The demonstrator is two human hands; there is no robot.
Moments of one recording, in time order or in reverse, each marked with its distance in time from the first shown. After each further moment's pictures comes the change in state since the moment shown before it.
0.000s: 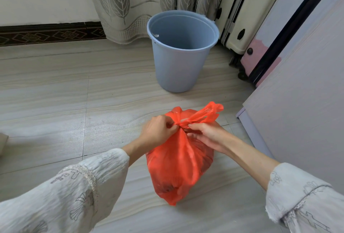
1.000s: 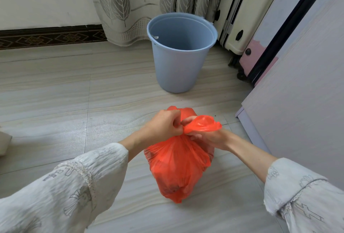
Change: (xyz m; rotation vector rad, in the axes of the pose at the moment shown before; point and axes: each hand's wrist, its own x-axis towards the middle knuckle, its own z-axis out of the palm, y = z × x) left_hand -0.007 0.020 -0.013 0.103 -0.022 0.299; right_hand -0.020 -0.011 -0.007 -0.336 -0.330 -0.100
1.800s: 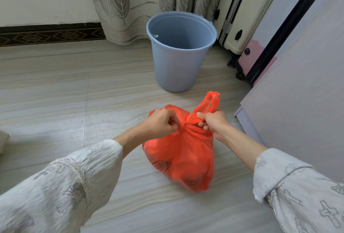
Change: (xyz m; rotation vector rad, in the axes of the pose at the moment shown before) left_hand -0.002 -0.001 -0.009 -0.072 -0.084 -0.076; right_hand 0.037 0.016 -0.025 0.033 0.827 0.289
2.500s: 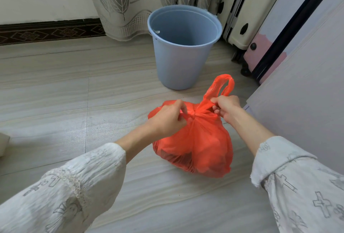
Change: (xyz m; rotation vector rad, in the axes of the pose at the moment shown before) left_hand 0.010 0.014 -0.007 0.031 0.029 -0.002; right_hand 0.029 -0.038 -0.014 0.146 0.131 0.088
